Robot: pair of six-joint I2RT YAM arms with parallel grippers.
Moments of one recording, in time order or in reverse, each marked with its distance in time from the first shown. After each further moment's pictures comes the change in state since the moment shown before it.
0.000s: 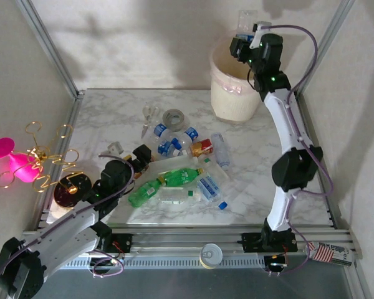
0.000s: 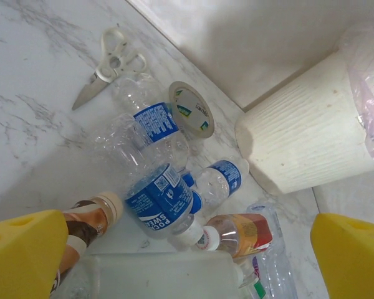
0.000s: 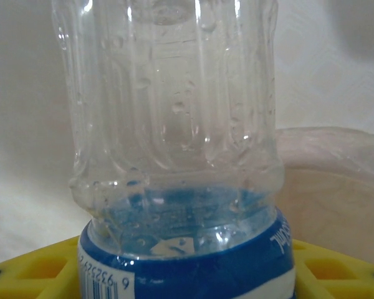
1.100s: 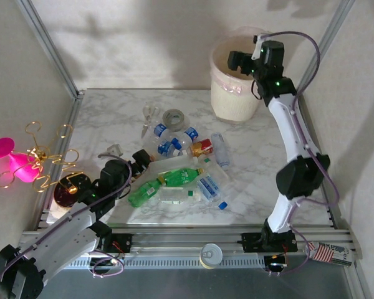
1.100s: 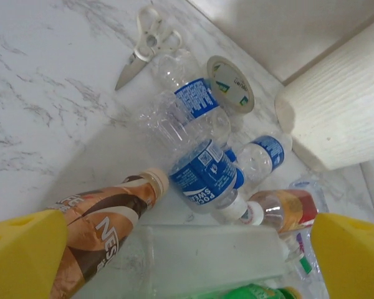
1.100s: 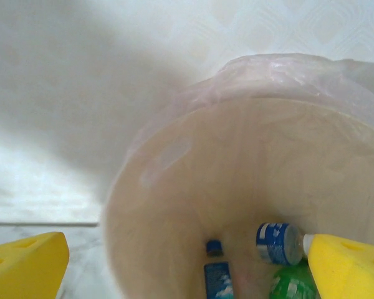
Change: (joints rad) left arm 0.018 -0.036 0.048 -0.232 0.023 0.068; right arm 0.017 -0.206 -0.235 -0.134 0.034 -0.029
